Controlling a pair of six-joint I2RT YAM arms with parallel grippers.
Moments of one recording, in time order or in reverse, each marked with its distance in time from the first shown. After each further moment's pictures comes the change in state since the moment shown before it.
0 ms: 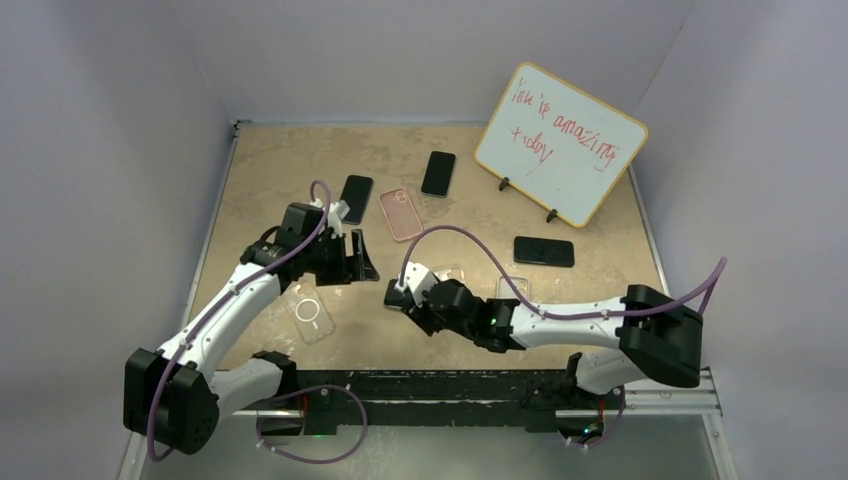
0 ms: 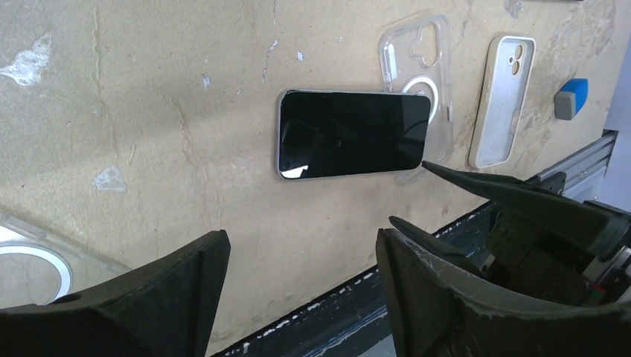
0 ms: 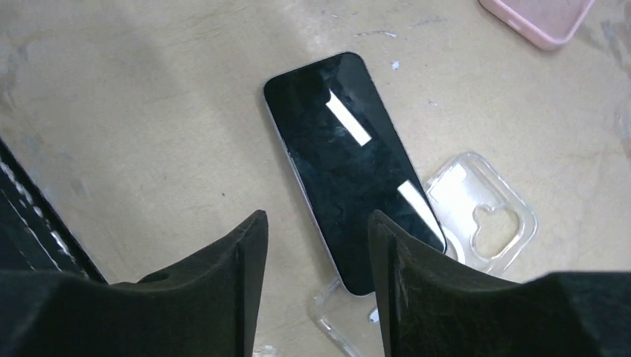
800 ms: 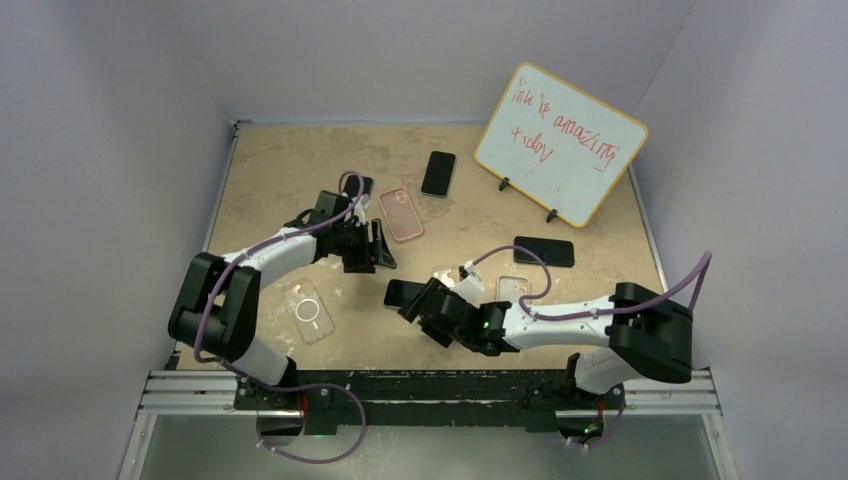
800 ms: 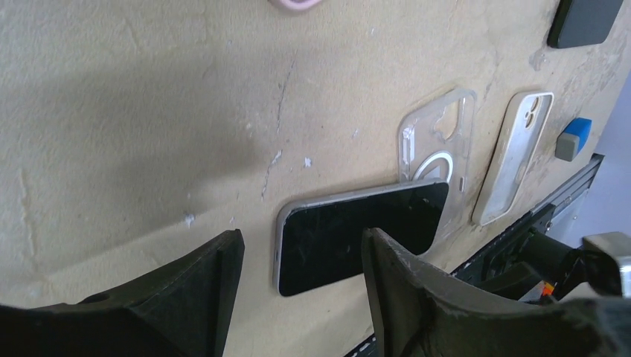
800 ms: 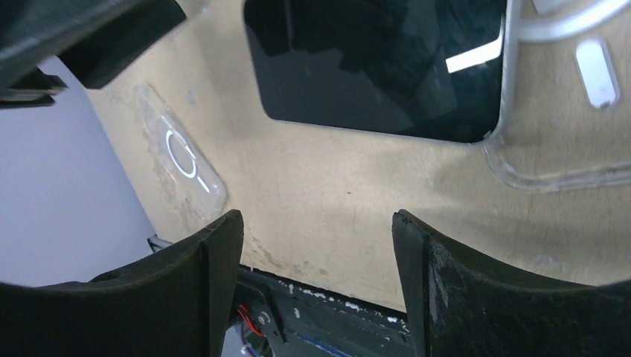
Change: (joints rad) left arm 0.000 0.431 0.043 0.332 0.079 -0.046; right arm 0.036 0.033 0.048 -0.262 0.154 1.630
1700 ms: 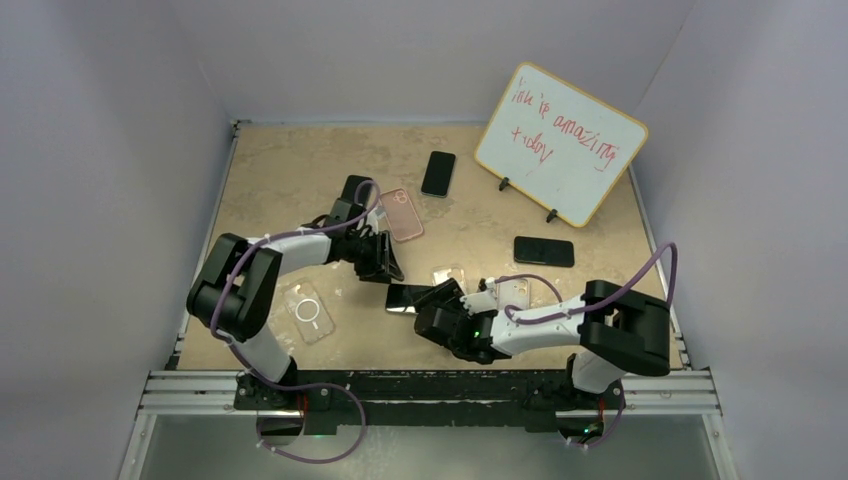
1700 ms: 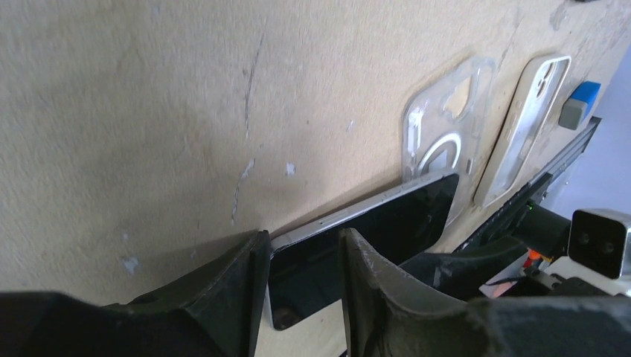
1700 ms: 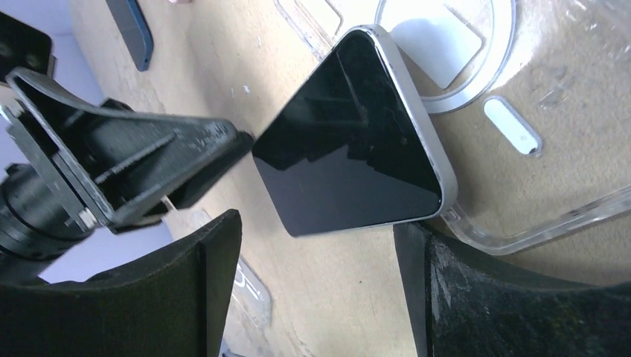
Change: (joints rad) left arm -0.053 0.174 0.019 0.080 0.072 -0.003; right arm 0.048 0.129 -0.026 0.026 0.298 0.414
